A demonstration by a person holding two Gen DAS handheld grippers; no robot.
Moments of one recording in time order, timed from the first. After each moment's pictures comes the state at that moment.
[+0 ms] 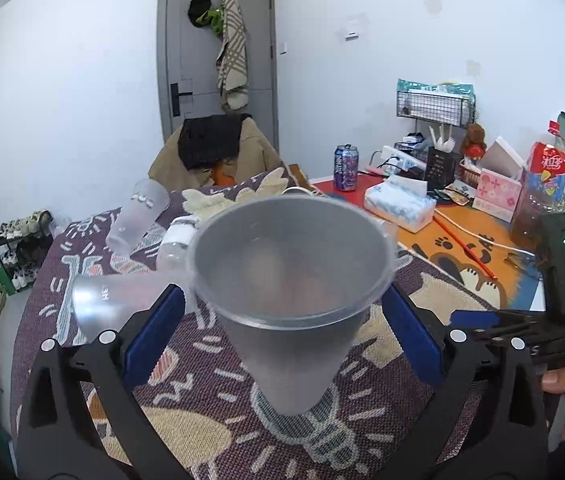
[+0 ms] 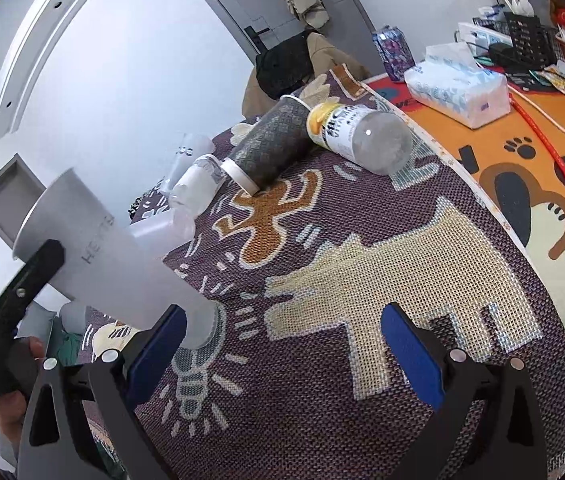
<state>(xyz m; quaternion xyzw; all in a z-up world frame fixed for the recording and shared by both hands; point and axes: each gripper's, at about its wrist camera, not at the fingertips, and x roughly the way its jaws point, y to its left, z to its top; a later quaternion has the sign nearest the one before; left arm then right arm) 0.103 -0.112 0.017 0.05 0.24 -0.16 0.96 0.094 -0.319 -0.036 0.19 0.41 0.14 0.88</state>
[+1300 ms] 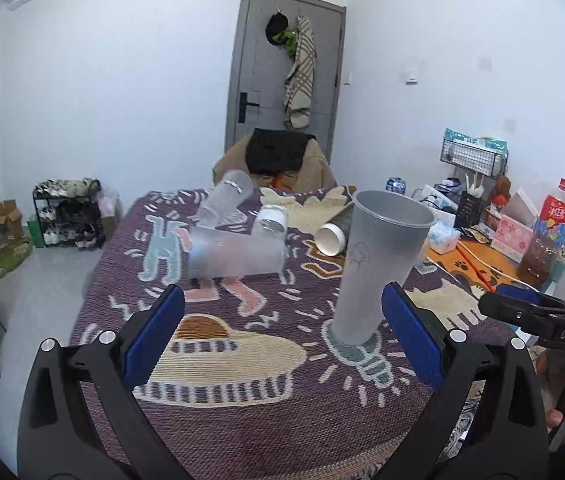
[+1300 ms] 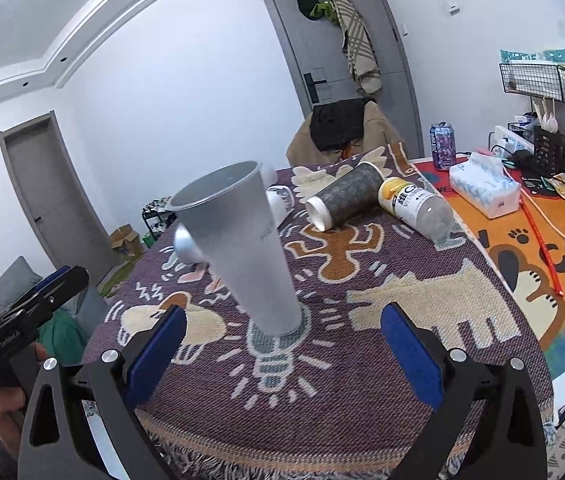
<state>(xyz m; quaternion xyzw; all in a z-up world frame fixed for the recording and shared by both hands) -0.006 -0.001 0.030 -0.03 0.20 -0.07 0.98 -0.002 -0.240 0.037 0.08 0.31 0.16 0.93</state>
